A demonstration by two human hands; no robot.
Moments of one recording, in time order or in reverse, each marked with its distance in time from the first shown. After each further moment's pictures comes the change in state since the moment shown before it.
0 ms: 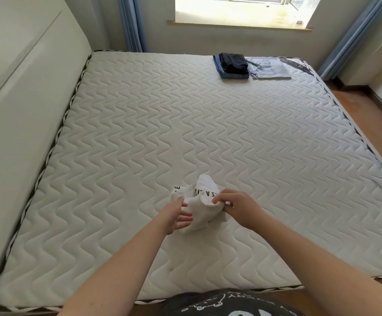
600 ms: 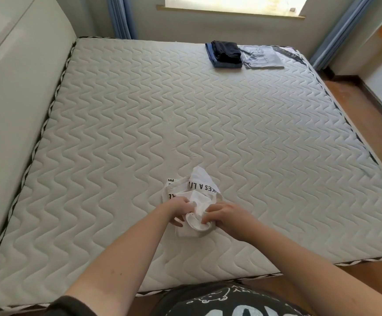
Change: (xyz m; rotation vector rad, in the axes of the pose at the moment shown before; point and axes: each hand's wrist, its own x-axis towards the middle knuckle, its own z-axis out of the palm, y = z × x) left_hand 0.027 0.001 0.015 0.796 -0.103 0.013; right_hand -0.027 -0.008 0.026 -0.246 -0.181 -0.221
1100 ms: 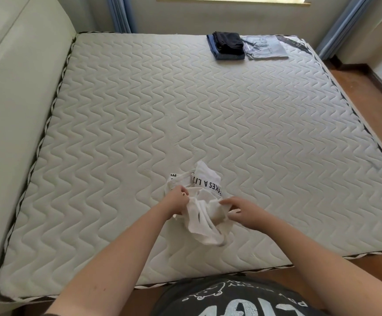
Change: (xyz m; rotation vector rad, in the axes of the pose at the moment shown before) left_hand -0.003 -0.011 -0.002 -0.182 0.195 0.141; right_hand -0.017 0.048 0.016 0.467 -0.083 0.547
